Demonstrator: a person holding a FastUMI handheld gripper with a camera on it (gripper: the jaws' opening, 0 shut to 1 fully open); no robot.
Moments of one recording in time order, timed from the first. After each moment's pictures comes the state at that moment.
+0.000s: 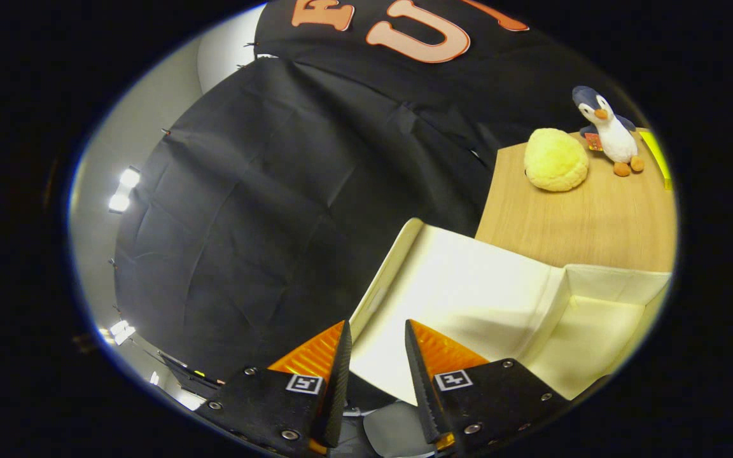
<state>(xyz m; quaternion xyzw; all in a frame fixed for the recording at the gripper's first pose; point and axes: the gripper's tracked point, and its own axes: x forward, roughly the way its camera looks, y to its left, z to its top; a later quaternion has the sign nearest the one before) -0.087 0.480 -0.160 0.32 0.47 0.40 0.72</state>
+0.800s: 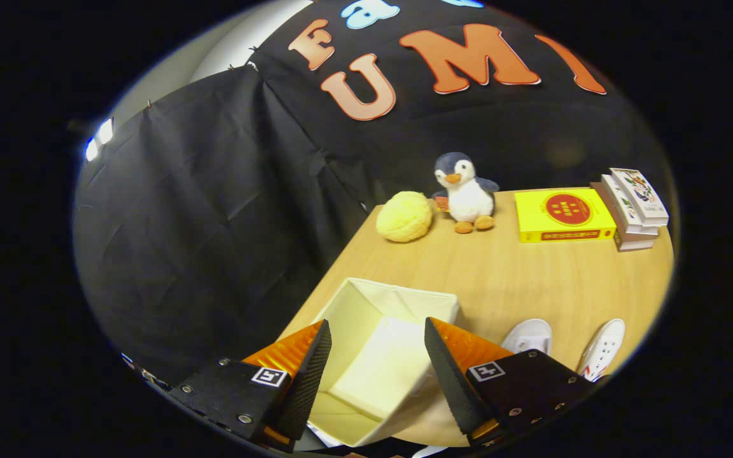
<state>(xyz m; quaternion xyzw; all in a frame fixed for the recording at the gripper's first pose) -0.090 0.221 -0.242 0.16 0.42 0.20 0.87</state>
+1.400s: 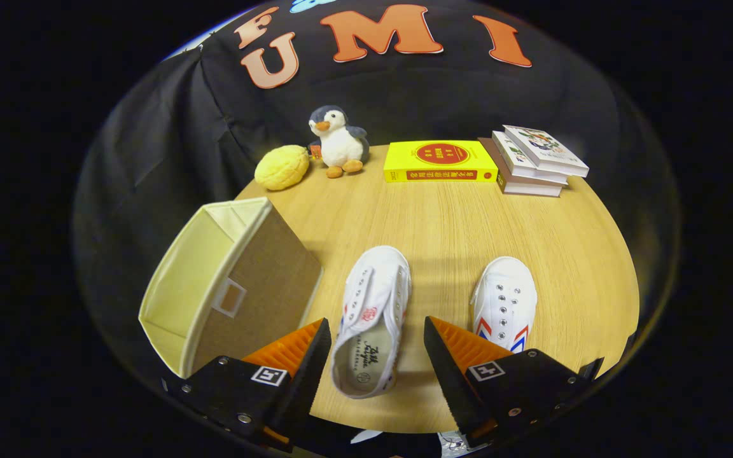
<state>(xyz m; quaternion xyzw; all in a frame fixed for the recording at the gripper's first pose) -0.168 0.077 -0.359 0.06 0.50 0.05 0.86</state>
